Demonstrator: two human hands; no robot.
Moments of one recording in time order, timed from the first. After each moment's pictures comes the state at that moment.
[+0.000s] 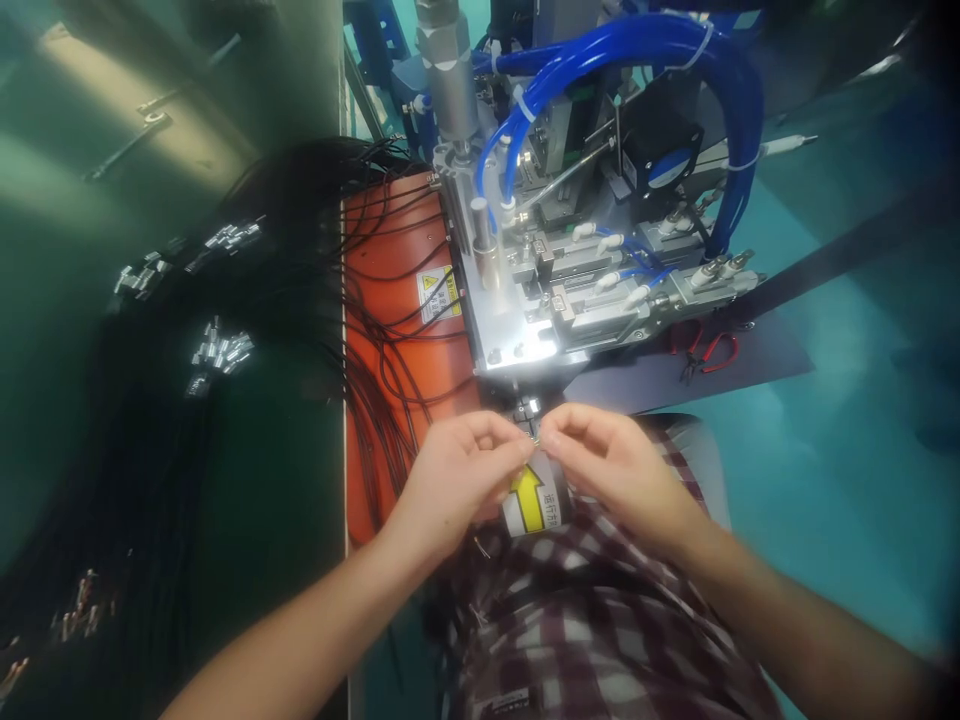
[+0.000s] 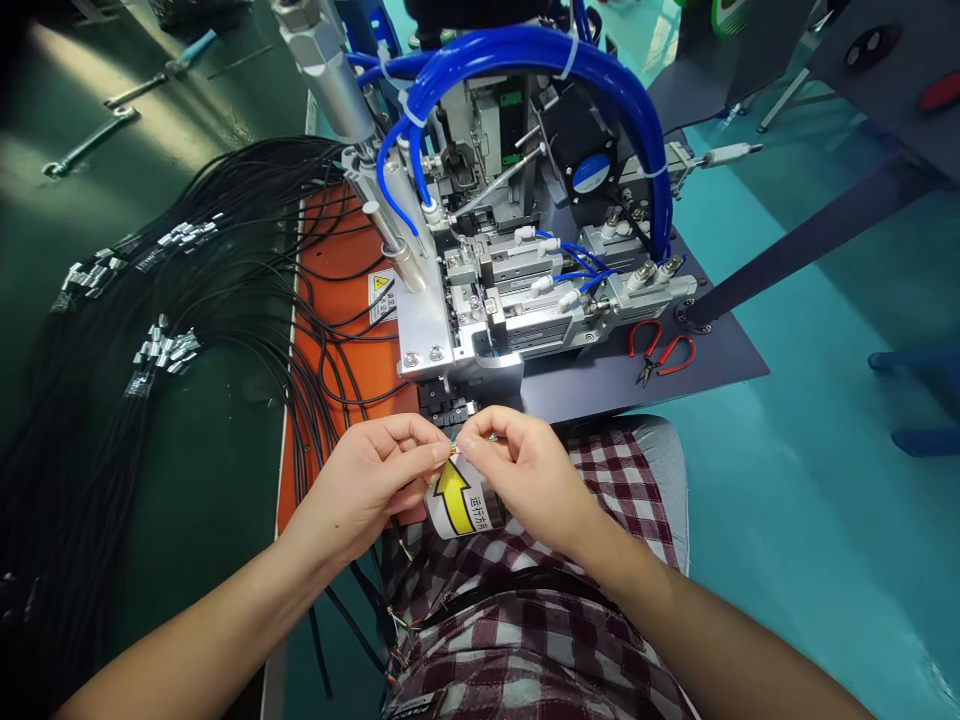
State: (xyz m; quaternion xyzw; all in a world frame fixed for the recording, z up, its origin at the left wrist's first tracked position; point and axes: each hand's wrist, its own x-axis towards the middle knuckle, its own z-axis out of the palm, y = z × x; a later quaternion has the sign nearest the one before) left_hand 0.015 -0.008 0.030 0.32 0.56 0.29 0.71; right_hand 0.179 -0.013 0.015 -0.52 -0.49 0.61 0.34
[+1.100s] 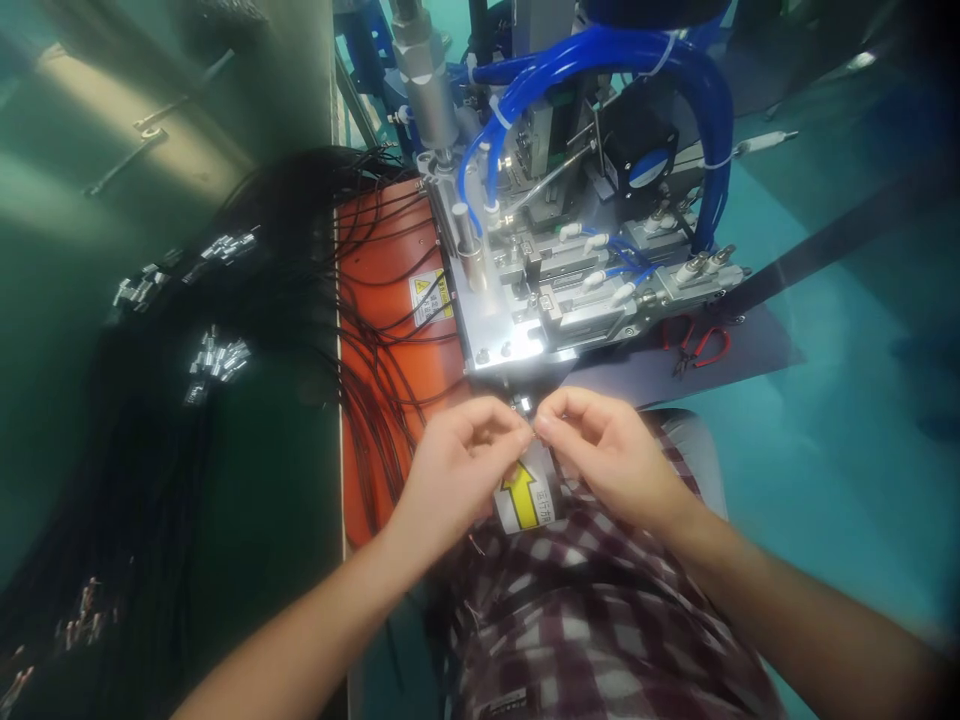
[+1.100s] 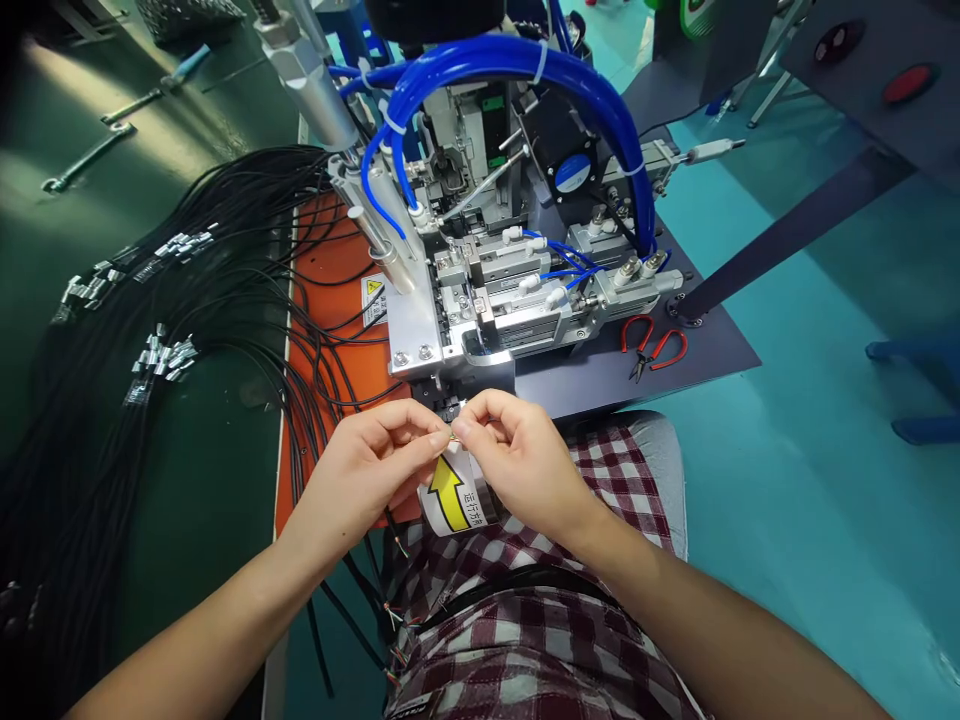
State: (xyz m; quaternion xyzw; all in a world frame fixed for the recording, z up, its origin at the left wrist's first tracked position) left_hand 0.020 -0.005 0.037 0.46 0.57 0.28 0.63; right_hand 0.180 -0.006 0.018 -0.51 -0.48 0.61 0.36
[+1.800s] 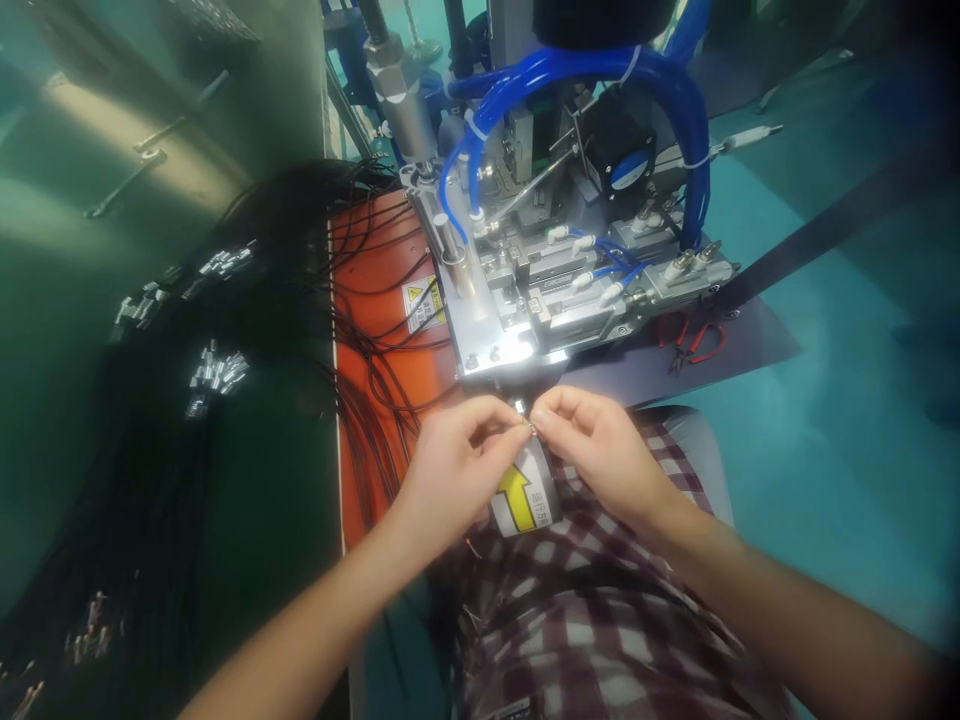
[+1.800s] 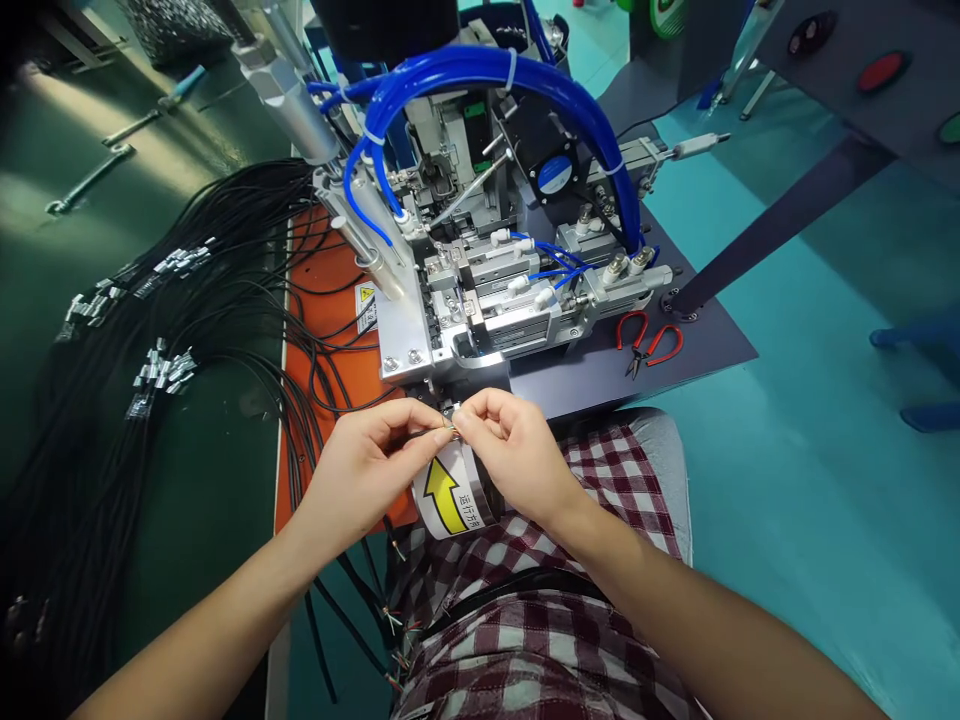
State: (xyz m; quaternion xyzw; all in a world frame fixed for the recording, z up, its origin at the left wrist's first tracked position) left_hand 0.022 0.004 0.035 0.61 0.56 0.24 0.51; right_hand 0.178 -0.003 0.010 -0.52 -0.43 0.62 0.40
